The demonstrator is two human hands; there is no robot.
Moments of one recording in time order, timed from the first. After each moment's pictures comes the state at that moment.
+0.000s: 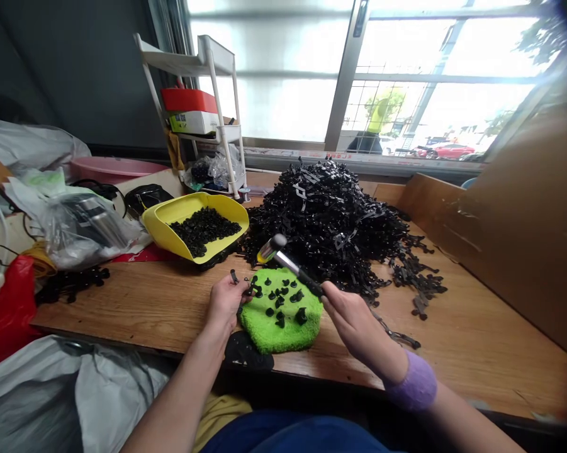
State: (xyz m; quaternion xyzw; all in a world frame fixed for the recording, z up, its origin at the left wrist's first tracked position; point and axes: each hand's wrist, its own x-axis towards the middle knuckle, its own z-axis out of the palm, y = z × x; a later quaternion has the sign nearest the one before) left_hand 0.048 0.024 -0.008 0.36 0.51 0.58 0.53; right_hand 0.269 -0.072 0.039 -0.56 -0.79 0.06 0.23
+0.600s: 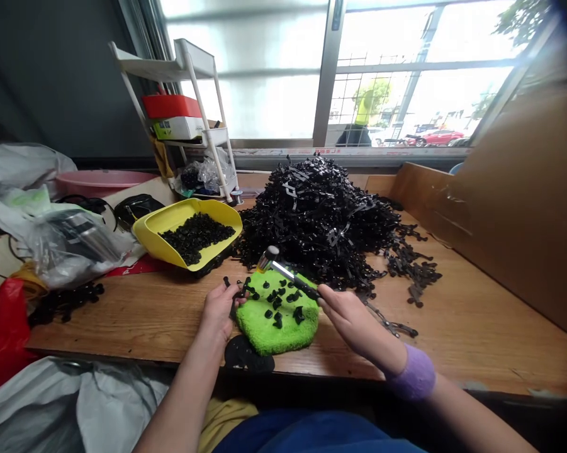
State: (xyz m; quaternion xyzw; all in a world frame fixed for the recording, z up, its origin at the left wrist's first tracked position) left_hand 0.043 0.022 -0.005 0.34 0.54 0.56 0.53; right_hand 0.279 -0.071 0.032 -0.56 -0.78 0.11 0.25
